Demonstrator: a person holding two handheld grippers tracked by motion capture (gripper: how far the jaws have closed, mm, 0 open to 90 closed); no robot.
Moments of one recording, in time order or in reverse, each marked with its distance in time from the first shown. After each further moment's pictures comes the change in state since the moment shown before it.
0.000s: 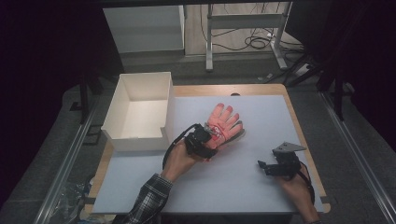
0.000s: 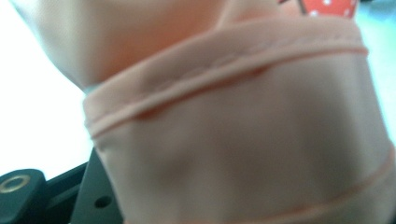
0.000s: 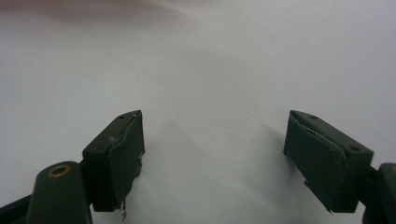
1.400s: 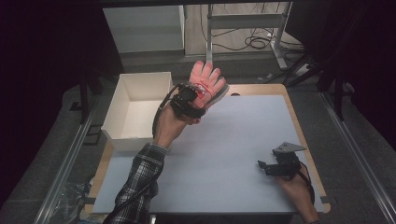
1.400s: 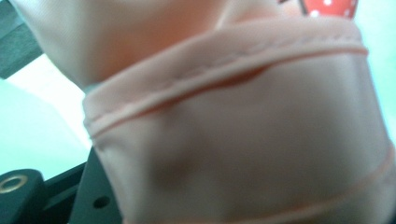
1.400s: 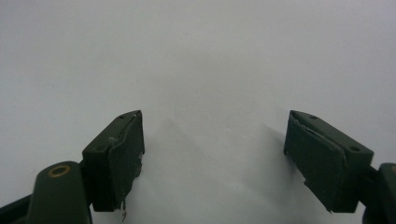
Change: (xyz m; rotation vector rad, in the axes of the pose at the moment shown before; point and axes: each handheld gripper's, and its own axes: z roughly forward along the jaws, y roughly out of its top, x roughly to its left) left arm 0.076 0.055 -0.082 -0.078 0.188 -0.170; right arm 0.000 0.000 0.000 -0.002 0.000 0.000
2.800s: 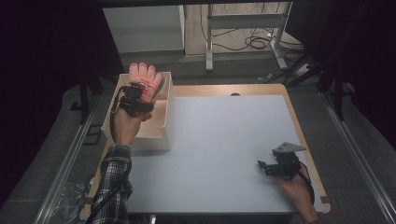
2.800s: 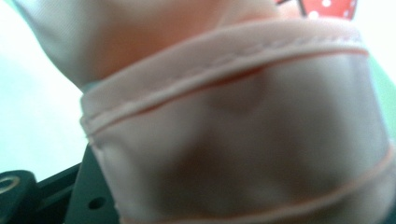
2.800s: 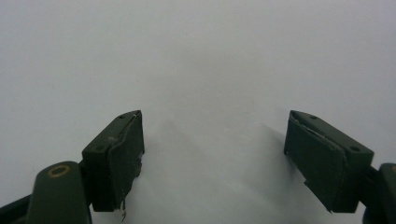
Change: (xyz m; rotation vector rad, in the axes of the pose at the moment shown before) left arm 0.124 -0.090 -0.018 0.051 0.251 -0.353; right arm 0.000 0.000 0.000 0.000 -0.004 -0.002
